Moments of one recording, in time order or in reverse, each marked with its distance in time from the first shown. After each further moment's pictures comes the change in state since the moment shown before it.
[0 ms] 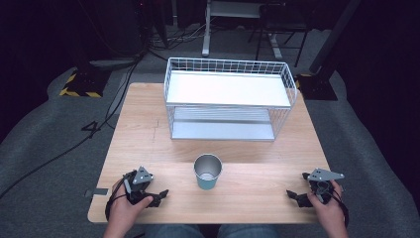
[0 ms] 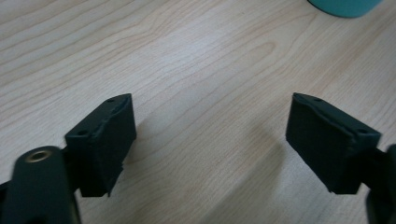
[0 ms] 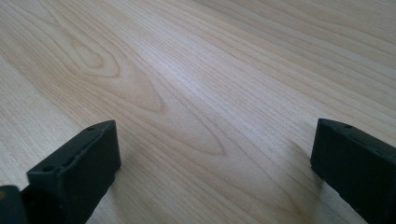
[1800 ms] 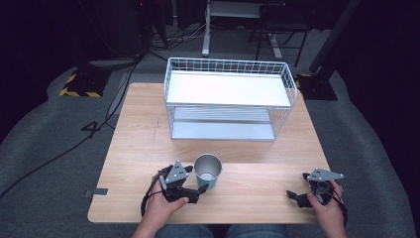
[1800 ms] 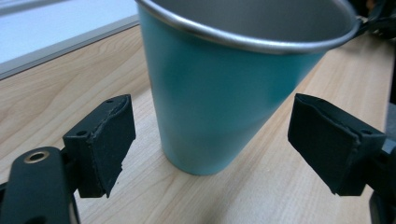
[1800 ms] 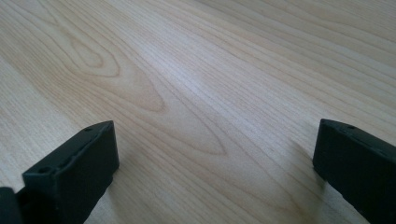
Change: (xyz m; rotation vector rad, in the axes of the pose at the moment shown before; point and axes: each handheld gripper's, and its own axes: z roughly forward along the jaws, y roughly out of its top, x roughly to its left) left arm -0.077 0.062 0.041 -0.258 -0.167 0.093; right arm 0.000 0.000 0.000 0.003 -0.001 0.002
